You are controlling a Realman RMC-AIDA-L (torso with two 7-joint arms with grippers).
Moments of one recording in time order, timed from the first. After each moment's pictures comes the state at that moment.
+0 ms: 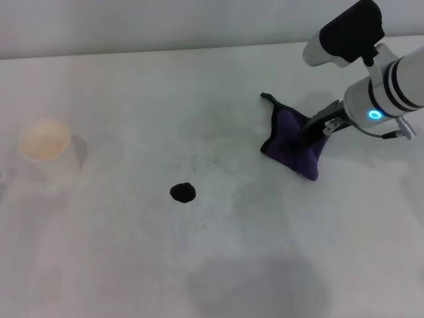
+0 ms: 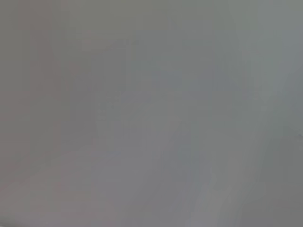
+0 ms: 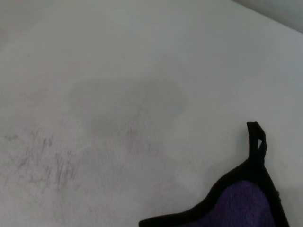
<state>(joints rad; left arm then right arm) -0.20 -2.08 1.33 0.06 -2.93 -1.44 2.52 0.60 2.02 1.71 0.95 -2.51 1.04 -0.63</state>
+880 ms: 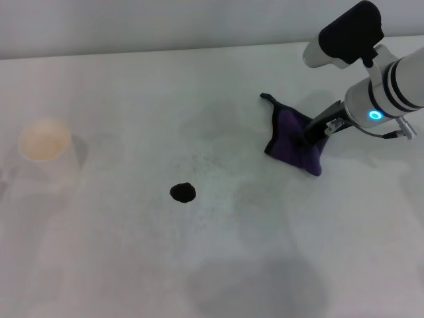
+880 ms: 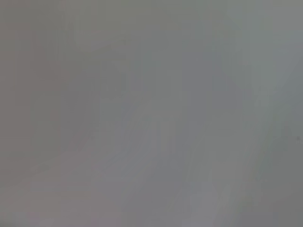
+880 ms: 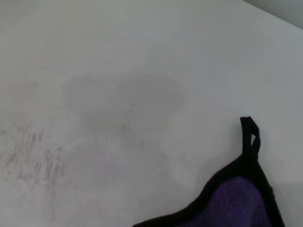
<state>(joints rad) -0.21 -2.08 1.33 0.06 -2.93 -1.44 2.52 0.61 2.01 1.71 0.92 -2.52 1.02 -0.63</state>
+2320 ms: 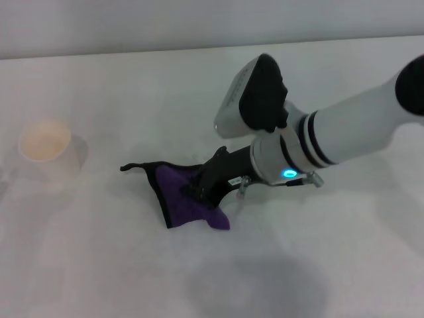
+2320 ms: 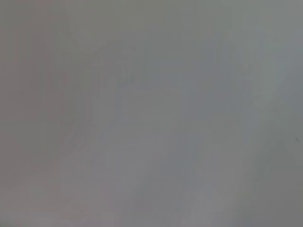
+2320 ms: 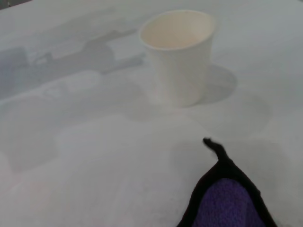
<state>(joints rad) -0.21 -2.08 1.33 0.06 -2.93 -1.45 2.52 0.58 2.02 1.25 0.96 -1.91 0.84 -0.98</state>
